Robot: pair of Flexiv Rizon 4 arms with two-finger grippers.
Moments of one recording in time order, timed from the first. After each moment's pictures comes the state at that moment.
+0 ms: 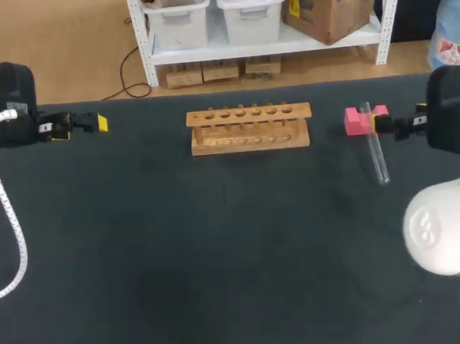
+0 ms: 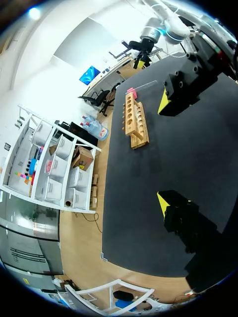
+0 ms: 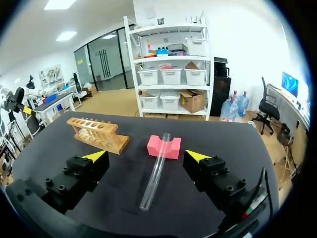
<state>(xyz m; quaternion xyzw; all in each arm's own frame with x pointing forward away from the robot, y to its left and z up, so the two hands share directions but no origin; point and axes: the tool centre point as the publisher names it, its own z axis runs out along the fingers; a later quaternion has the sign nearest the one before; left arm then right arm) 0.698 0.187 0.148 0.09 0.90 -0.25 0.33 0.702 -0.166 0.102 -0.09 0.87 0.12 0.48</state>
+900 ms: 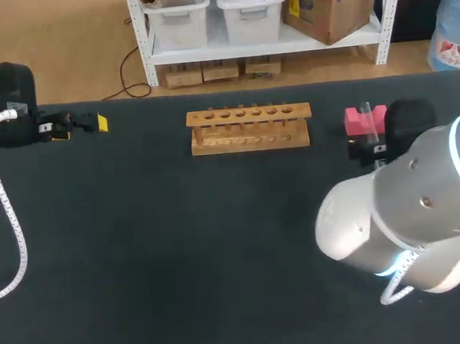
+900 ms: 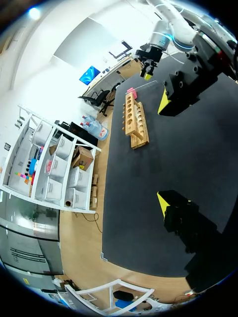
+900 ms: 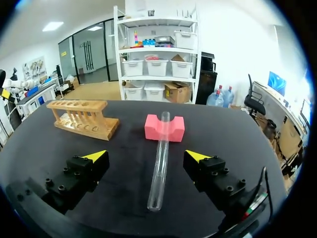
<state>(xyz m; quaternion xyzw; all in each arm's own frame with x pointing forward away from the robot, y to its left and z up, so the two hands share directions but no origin) 0.698 0.187 0.148 0.09 0.90 -0.25 0.33 0.708 -0.142 0.039 -0.05 0.89 0.04 0.46</state>
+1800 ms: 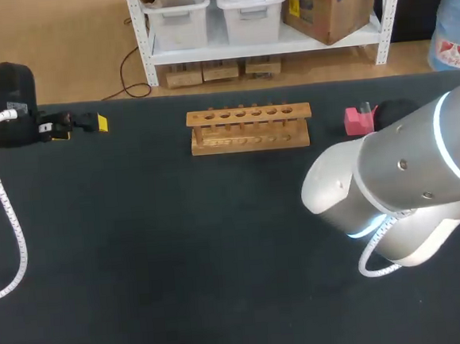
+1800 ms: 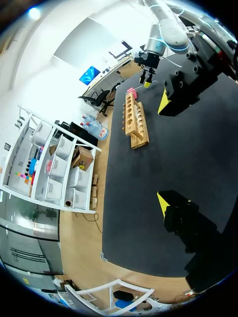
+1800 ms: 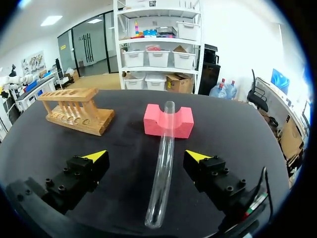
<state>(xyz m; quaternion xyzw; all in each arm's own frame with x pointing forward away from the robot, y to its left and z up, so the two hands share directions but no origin) 0.698 0.187 0.148 0.09 0.90 -0.25 0.33 0.735 -0.141 0.007 -0.06 0.90 0.04 0.43</state>
